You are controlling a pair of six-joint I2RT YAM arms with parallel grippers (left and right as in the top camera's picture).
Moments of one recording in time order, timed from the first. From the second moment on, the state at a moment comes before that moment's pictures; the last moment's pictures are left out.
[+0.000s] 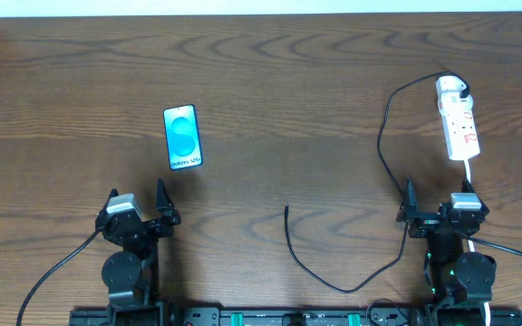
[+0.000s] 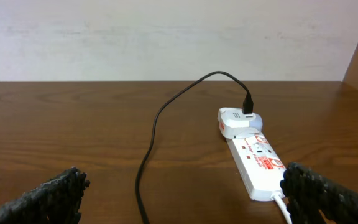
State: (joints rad) left arm 0.10 0.01 0.03 -0.13 -0.06 -0.14; right arm 0.03 0.01 0.01 -0.07 0.05 -0.01
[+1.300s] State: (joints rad) left arm 0.10 0.01 0.03 -0.13 -0.05 -0.14; right arm 0.05 0.01 0.01 -0.07 0.05 -0.01
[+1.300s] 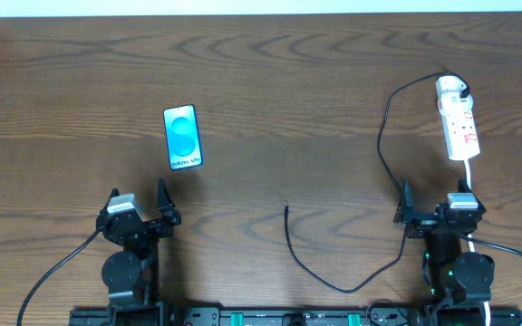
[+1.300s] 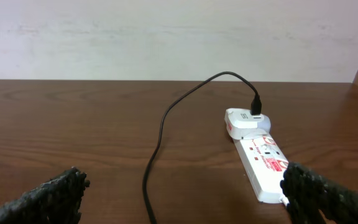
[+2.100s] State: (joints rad) left arm 0.10 0.31 0.18 -0.16 0.00 -0.14; right arm 0.05 0.01 0.01 -0.07 0.05 -0.01
